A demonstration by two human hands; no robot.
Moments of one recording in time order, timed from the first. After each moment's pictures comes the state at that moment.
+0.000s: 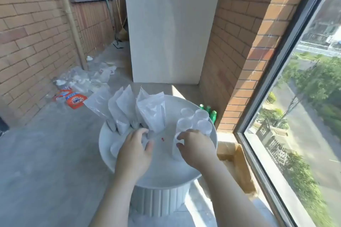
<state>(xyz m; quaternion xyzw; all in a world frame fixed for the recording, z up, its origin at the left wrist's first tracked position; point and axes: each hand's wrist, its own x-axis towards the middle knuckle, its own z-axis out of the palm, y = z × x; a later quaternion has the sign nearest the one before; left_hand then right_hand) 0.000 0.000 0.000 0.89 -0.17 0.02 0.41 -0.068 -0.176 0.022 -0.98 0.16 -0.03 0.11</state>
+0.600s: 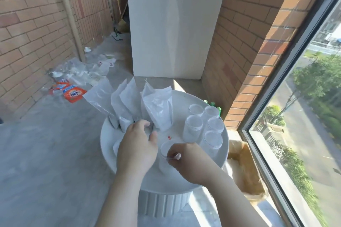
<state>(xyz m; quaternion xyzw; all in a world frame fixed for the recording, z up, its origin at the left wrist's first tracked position) 0.025 0.002 0.014 0.91 -0.13 0.00 0.40 -0.054 -0.148 -0.012 -0.95 0.11 0.02 0.28</state>
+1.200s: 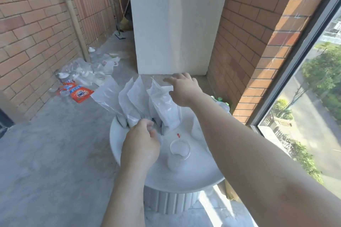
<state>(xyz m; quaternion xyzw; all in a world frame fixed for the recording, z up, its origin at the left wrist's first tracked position) 0.039 0.015 0.014 0.90 -0.10 -0.04 0.42 0.111 -0.183 0.057 -0.99 0.09 -0.07 0.05</state>
